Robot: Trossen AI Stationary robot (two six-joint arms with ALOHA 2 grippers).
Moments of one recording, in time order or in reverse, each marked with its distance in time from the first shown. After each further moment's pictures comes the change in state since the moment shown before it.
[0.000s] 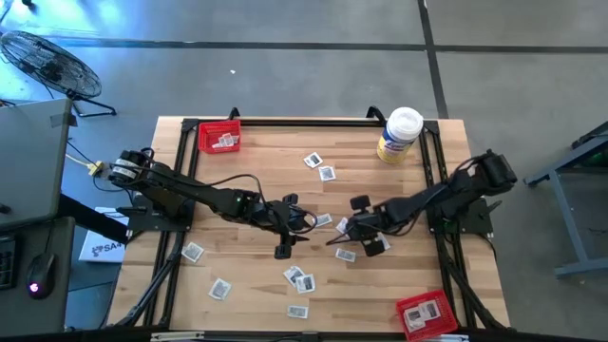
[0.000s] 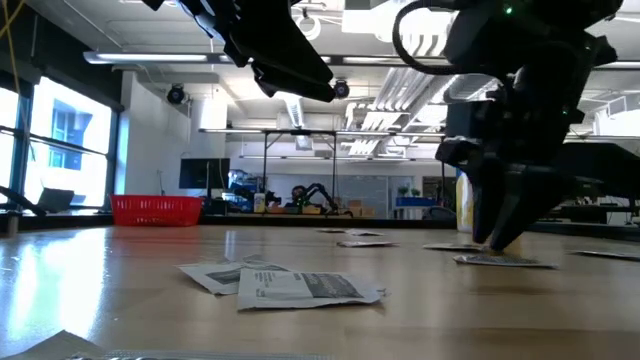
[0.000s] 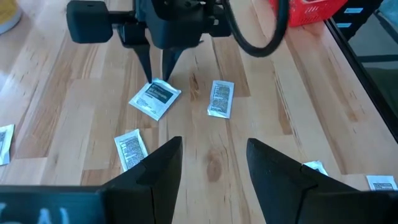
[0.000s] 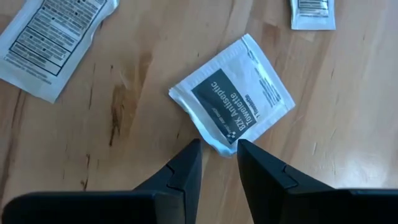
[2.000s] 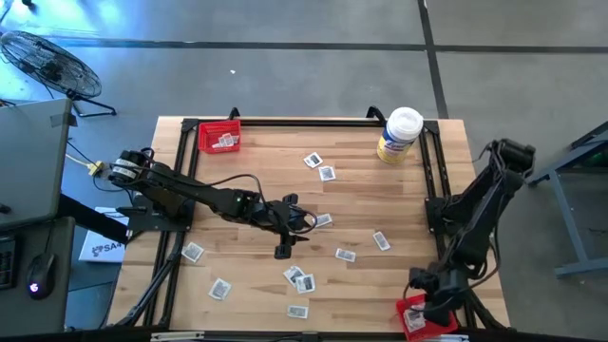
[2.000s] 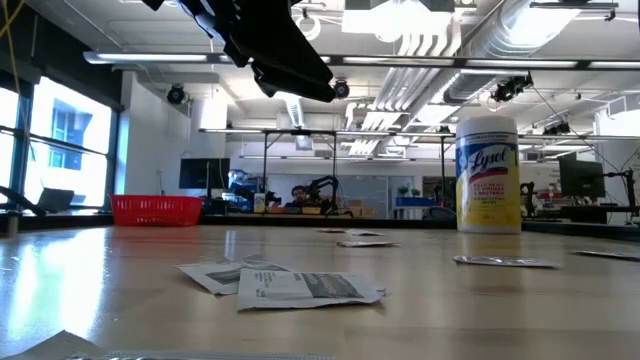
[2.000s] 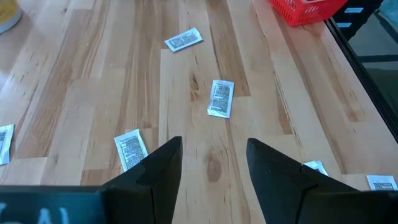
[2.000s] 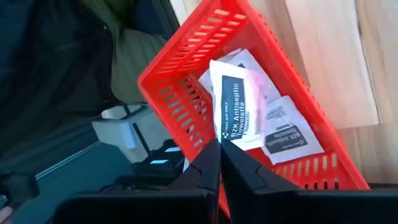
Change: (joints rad) left arm 0.000 0.000 0.000 0.000 0.000 0.000; right arm 0.828 -0.332 -0.005 -0.038 -0.350 1.650
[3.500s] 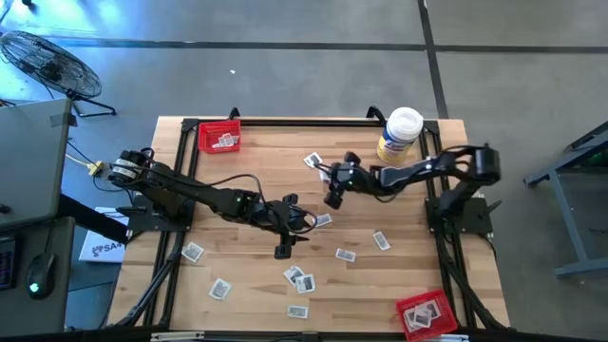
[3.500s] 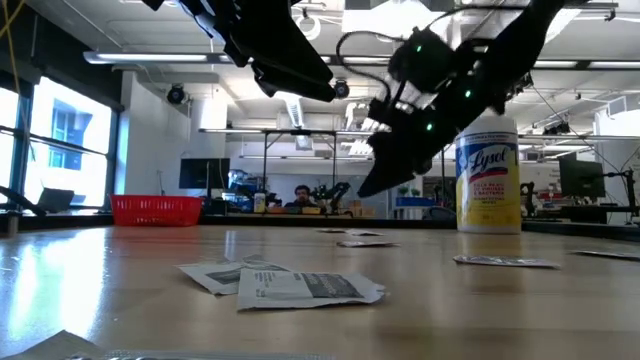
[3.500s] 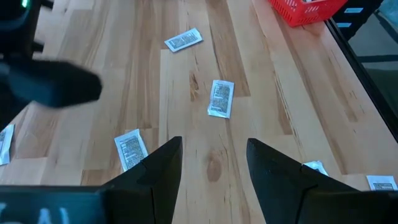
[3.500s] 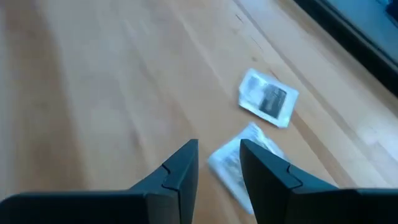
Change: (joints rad) left arm 0.000 0.000 0.000 0.000 0.000 0.000; right arm -1.244 0.399 0.002 0.663 0.466 -1.460
